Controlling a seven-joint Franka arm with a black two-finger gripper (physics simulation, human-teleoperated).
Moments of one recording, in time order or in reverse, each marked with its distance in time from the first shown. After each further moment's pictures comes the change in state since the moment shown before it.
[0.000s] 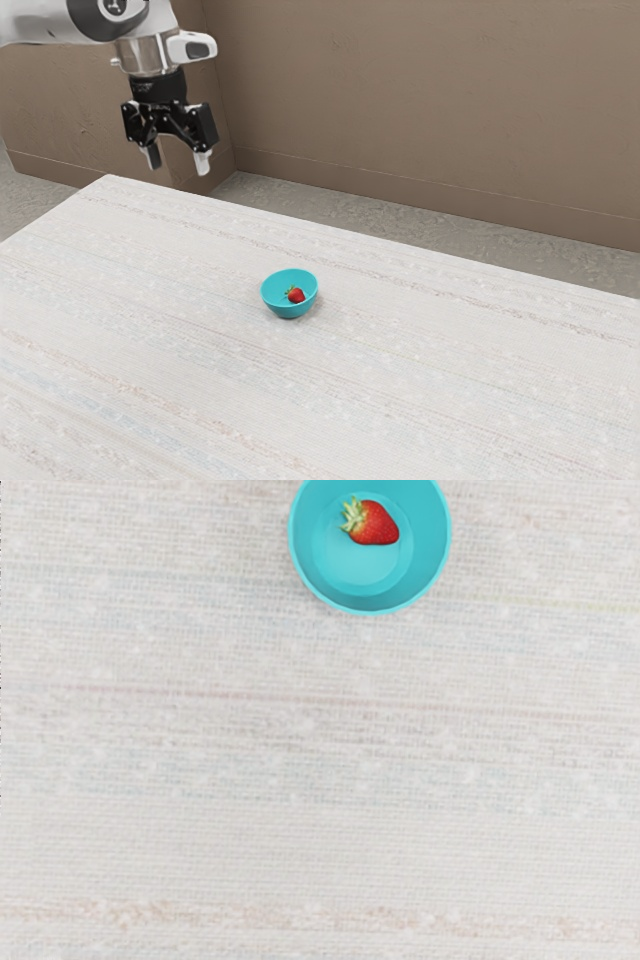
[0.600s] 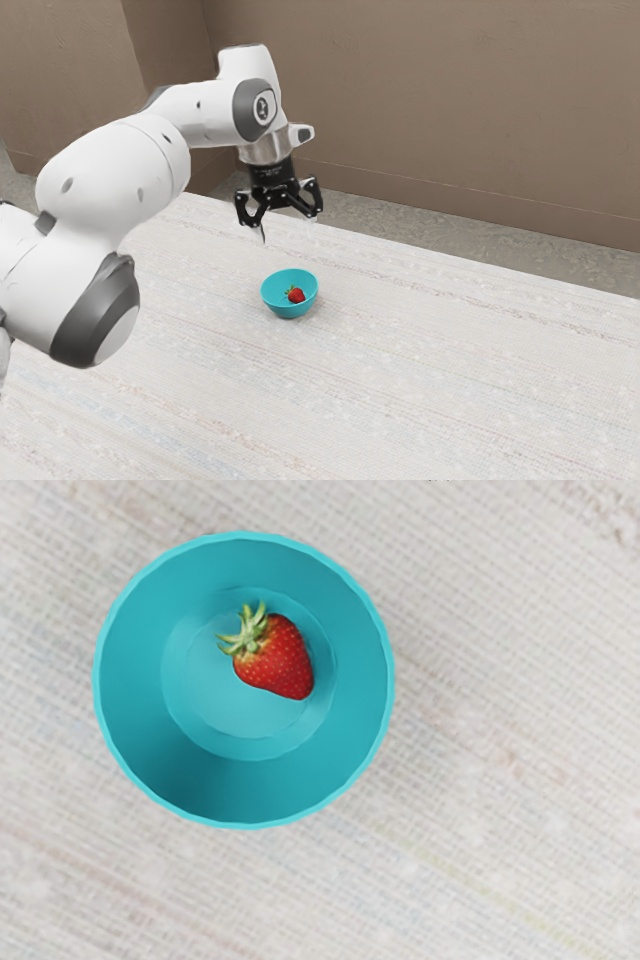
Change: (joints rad) arm -0.676 0.632 0.890 0.197 -0.605 0.144 -0.275
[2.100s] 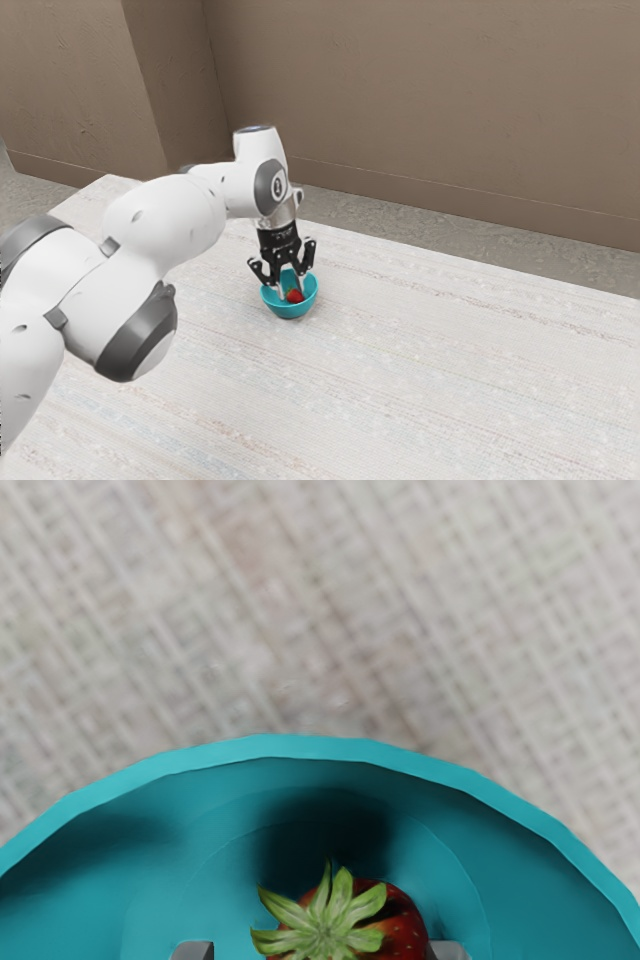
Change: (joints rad) arm 0.138 0.220 -0.143 -0.009 -0.071 0.240 -0.378
